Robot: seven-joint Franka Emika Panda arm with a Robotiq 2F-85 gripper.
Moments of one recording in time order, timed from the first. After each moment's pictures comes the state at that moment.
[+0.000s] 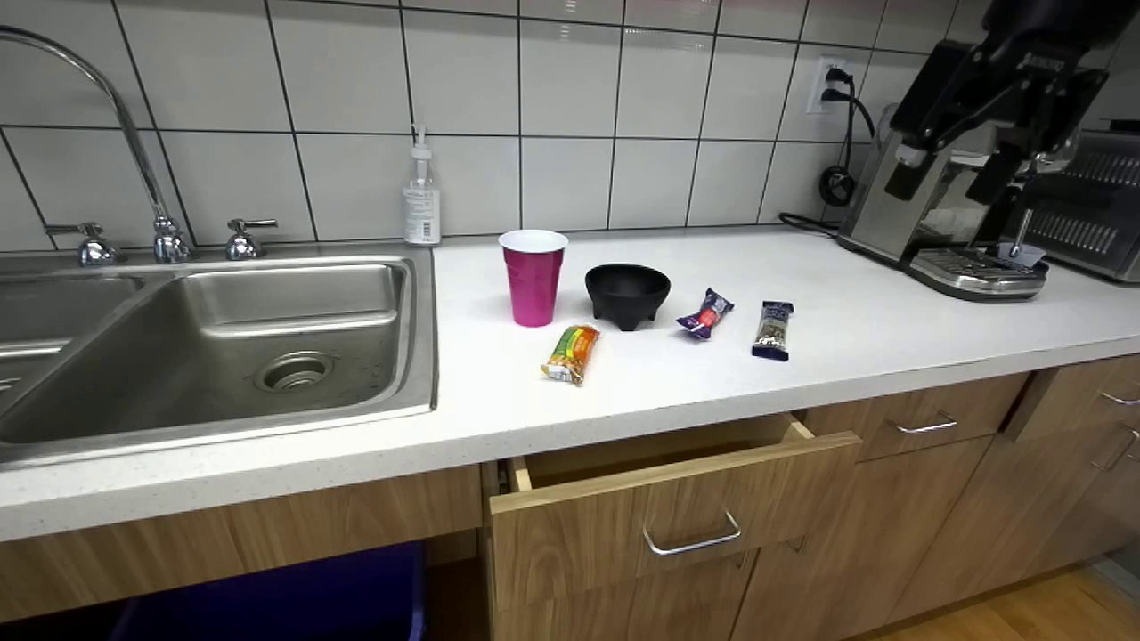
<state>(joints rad) 0.08 -0.38 0.02 -2.52 0.07 2.33 -0.03</state>
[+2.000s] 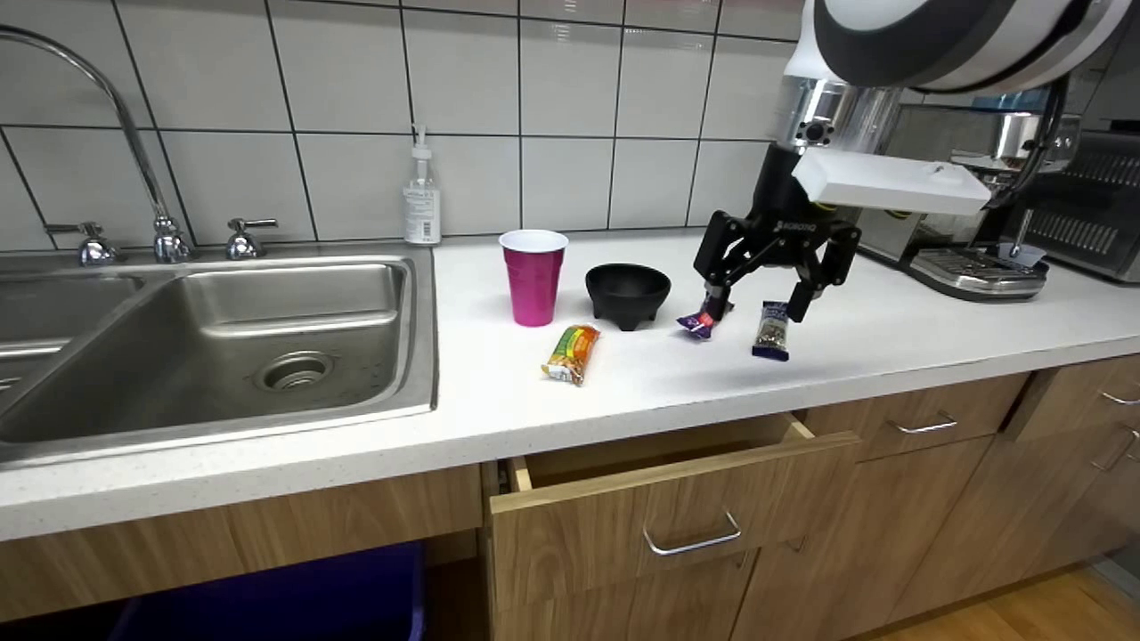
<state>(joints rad) 0.15 0.13 0.12 -2.31 0.04 2.53 0.22</state>
